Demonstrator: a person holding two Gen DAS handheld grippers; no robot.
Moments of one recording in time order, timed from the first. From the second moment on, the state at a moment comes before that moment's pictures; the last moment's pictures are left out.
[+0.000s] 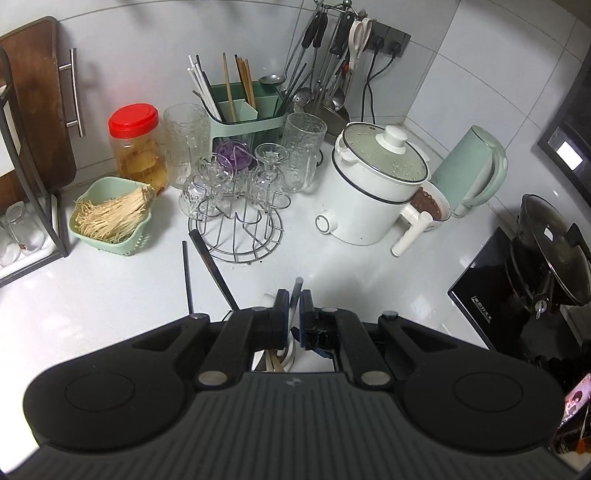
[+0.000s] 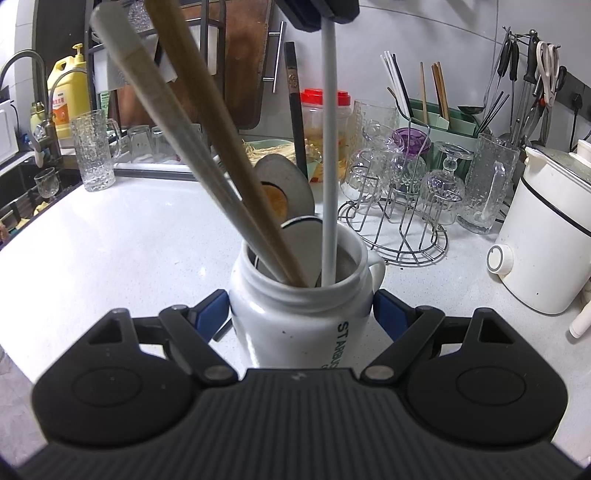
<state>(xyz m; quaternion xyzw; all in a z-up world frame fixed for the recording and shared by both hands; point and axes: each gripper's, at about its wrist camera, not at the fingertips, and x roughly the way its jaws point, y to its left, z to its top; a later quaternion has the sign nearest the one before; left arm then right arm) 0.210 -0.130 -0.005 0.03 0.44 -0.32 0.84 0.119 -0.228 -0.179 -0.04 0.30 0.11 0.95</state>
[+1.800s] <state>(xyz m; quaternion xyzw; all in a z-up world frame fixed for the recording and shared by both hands) 0.242 0.018 -0.162 -0.09 0.46 -0.27 0.84 0.130 -0.220 -0.166 -0.01 0.31 0.05 0.95</state>
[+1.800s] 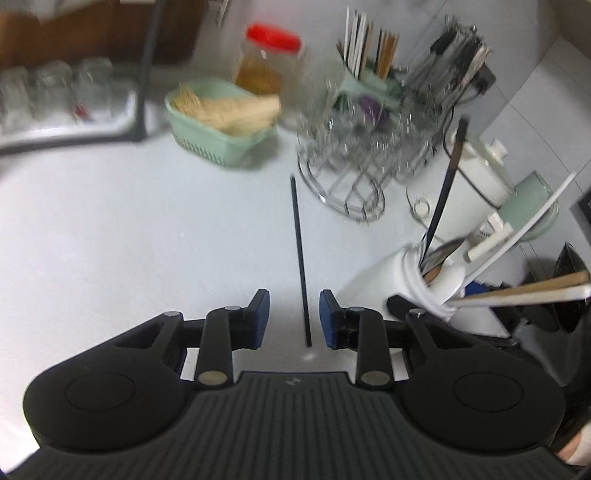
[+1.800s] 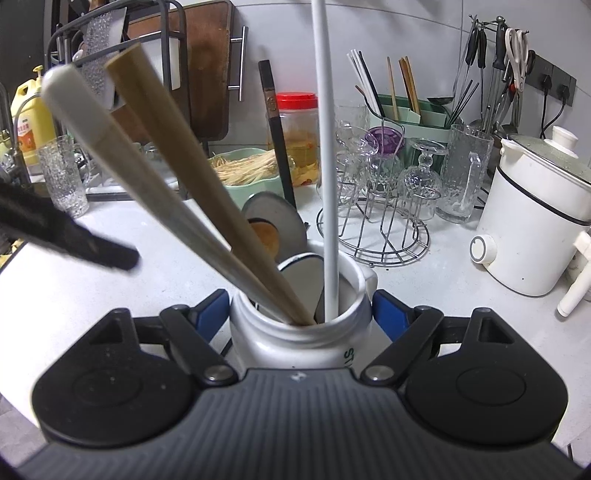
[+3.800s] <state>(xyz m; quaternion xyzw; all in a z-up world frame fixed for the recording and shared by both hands) 0.222 -0.053 -0.223 0.01 0.51 -0.18 0.84 0.103 -0.248 -0.163 -0.03 0.31 0.11 0.94</state>
